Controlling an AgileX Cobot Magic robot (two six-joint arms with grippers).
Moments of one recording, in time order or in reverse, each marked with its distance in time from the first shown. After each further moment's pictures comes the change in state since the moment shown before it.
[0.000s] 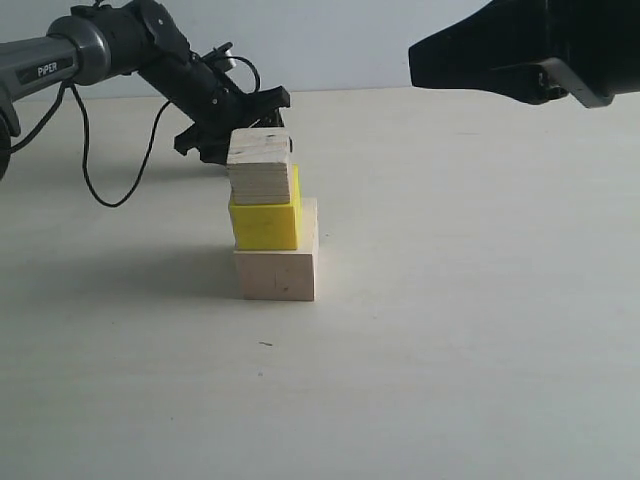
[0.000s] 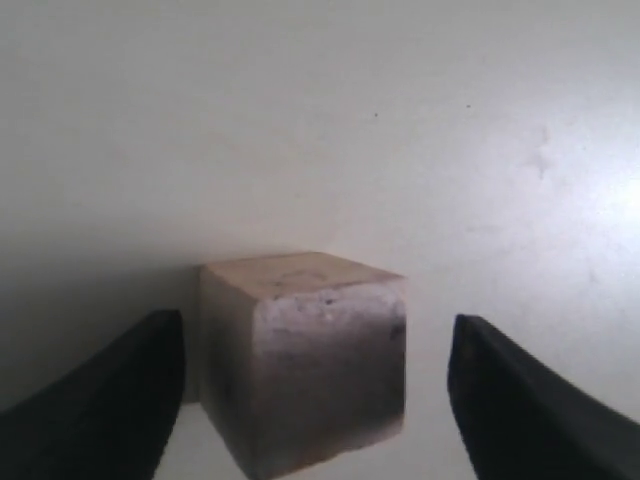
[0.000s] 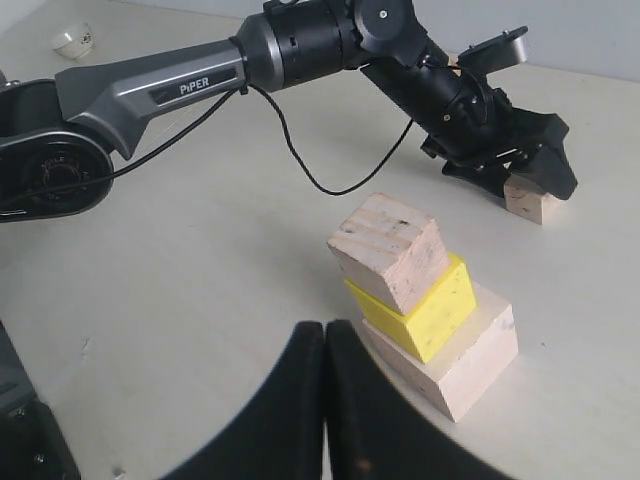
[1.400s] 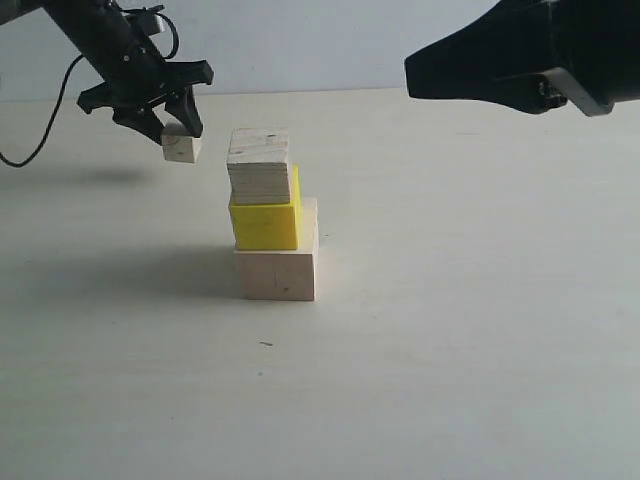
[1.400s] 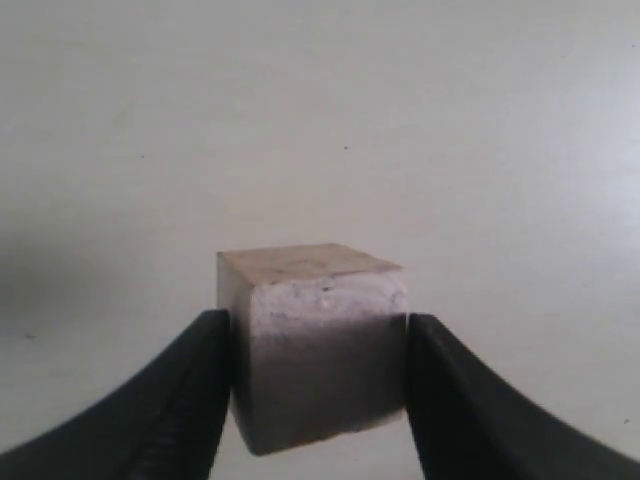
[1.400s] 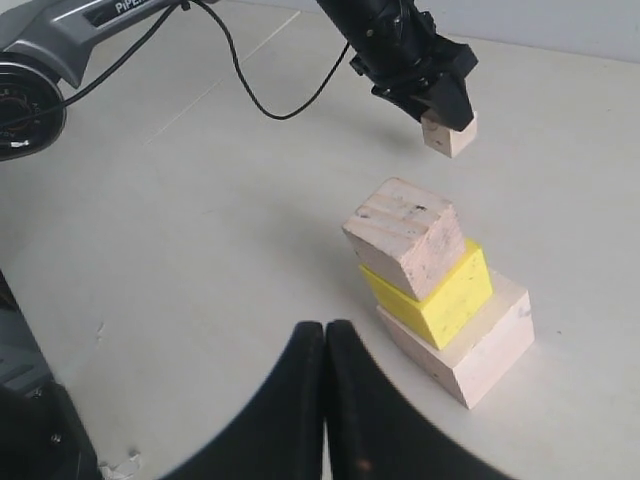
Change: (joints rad) left arm 0.115 -0.140 0.002 0.231 0.252 0.042; right arm 0.000 0.000 0.000 0.000 0.033 0.000
